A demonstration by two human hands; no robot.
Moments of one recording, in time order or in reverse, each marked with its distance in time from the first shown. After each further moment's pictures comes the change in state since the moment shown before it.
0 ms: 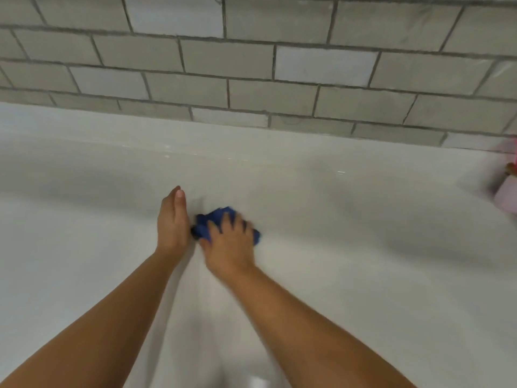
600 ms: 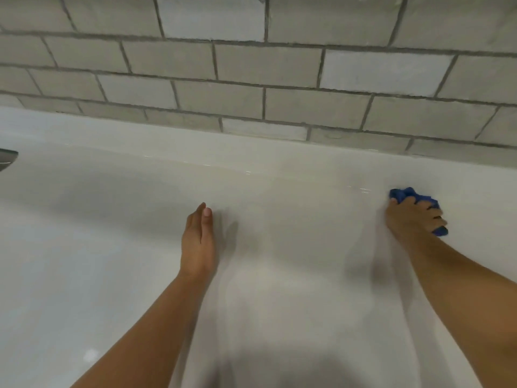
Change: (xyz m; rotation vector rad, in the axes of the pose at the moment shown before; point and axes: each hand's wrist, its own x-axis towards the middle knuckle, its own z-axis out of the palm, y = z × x) left_hand 0.035 -0.023 0.003 0.017 0.002 -0.025; right_hand 0.109 0.259 -0.063 -0.030 0.123 0.973
